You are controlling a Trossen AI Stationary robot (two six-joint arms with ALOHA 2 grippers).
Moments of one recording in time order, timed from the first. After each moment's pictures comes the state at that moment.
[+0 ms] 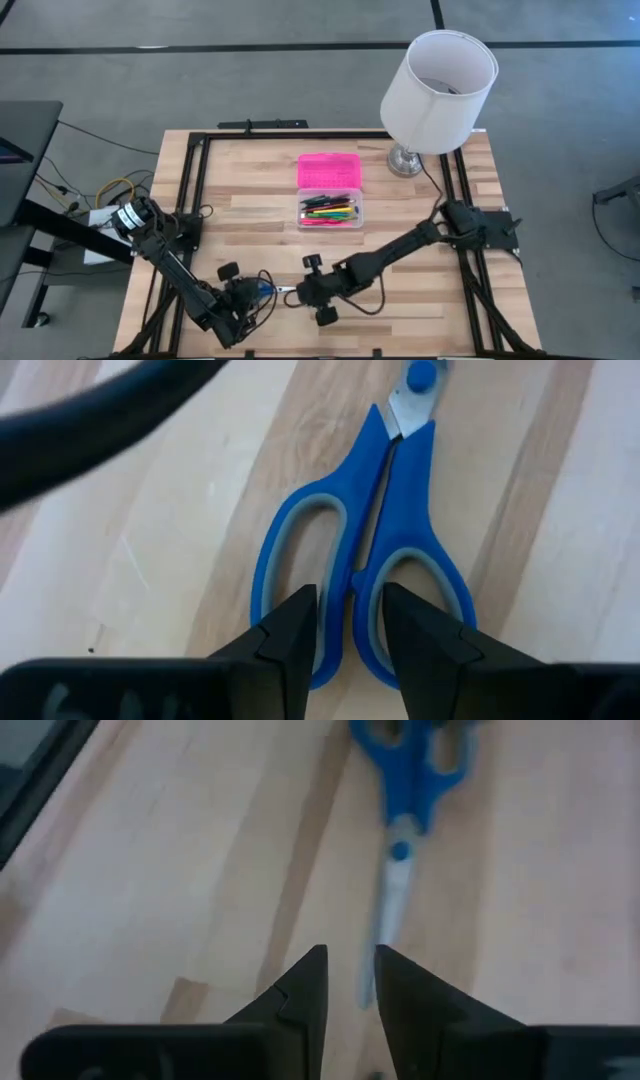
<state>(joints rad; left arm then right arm) -0.91 1.80 1.00 -0.75 -0.46 -1.29 0.43 2.18 1.58 -0.30 0.13 0.02</state>
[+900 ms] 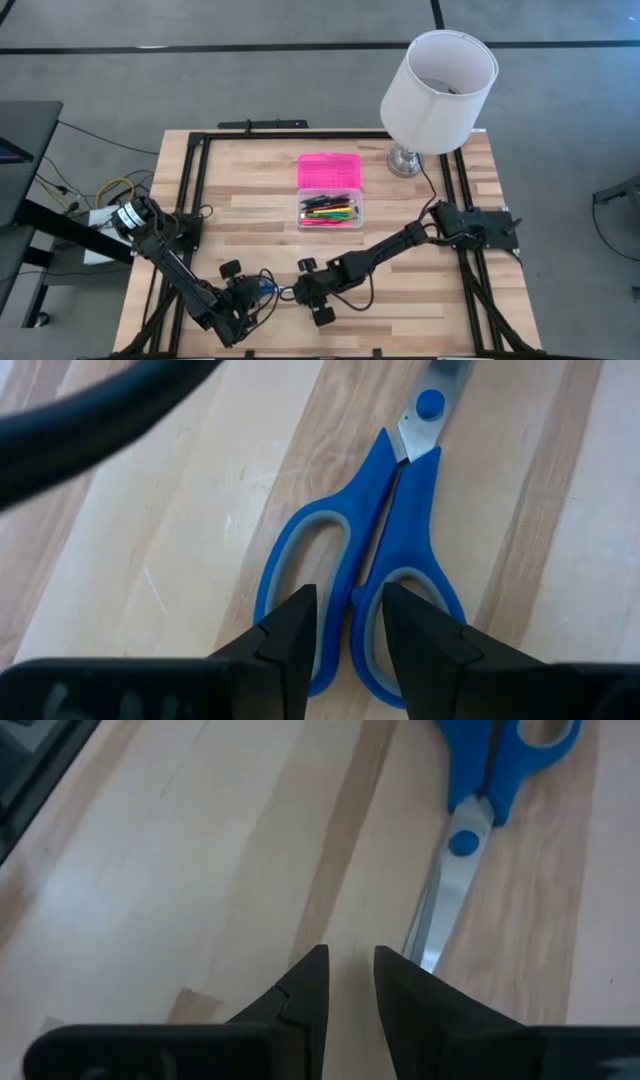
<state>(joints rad) -0.91 1.80 1.00 -0.75 -0.51 -1.25 0.39 2.26 1.58 -0.21 -0.03 0.01</state>
